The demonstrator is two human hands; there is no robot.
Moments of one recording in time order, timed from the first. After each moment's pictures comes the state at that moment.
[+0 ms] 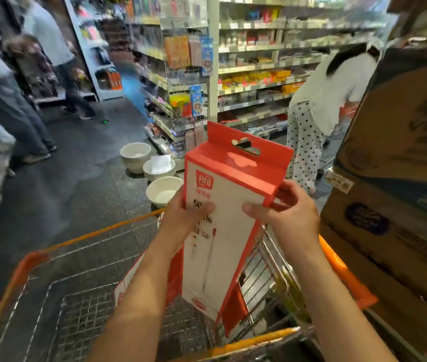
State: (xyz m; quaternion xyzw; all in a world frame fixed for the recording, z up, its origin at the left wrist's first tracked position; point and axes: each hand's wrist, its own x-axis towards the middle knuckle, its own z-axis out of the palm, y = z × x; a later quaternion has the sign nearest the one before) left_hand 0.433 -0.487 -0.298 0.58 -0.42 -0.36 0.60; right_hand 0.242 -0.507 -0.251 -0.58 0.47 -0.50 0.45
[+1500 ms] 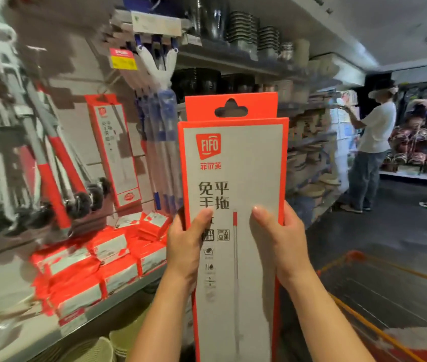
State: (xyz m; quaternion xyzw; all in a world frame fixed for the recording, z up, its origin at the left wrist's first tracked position) left_hand 0.264 0.151 -0.149 0.55 -0.08 0.21 0.80; right_hand 0.279 0.003 -0.145 -0.59 -0.22 -0.18 0.76
